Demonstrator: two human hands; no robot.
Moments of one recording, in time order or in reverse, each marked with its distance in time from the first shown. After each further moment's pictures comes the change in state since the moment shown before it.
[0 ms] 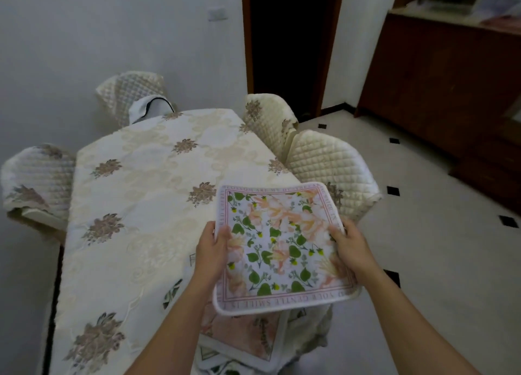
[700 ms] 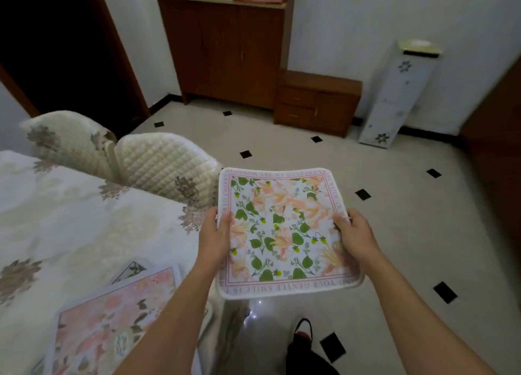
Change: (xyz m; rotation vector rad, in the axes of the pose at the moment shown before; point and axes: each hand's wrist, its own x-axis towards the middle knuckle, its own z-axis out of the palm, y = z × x) left_hand -0.083 0.072 0.225 -0.057 -0.713 0.228; right_hand -0.168 0.110 -0.195 0.096 0.771 0.258
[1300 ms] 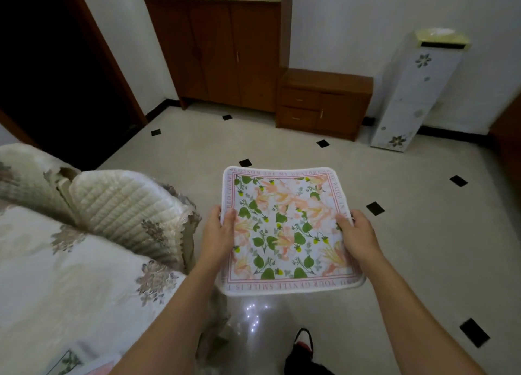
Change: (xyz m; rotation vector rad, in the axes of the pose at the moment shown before) left_hand 0.178 0.043 0.142 0.032 -0.038 -0.053; right_hand 0.227 -0.018 -0.021 0.040 -0.003 0.064
